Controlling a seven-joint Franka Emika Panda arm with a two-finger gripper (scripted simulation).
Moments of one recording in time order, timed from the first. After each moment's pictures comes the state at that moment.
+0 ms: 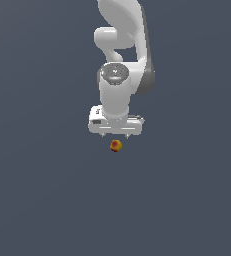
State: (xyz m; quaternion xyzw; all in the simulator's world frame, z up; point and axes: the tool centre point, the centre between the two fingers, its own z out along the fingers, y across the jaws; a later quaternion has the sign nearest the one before) arm -0.014 0.001 0.157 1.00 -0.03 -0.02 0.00
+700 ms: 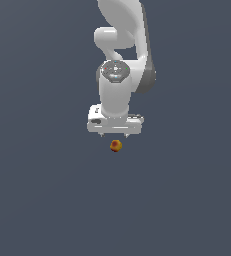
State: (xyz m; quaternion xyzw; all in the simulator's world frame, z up) arm -0.010 -0.003 0.165 1.00 -0.02 -0.02 0.01
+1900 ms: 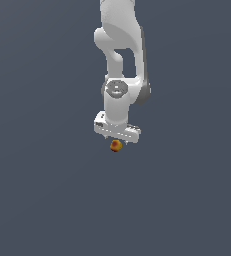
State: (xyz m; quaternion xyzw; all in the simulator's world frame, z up) arm -0.038 0.006 0.089 0.99 -0.15 0.00 0.00
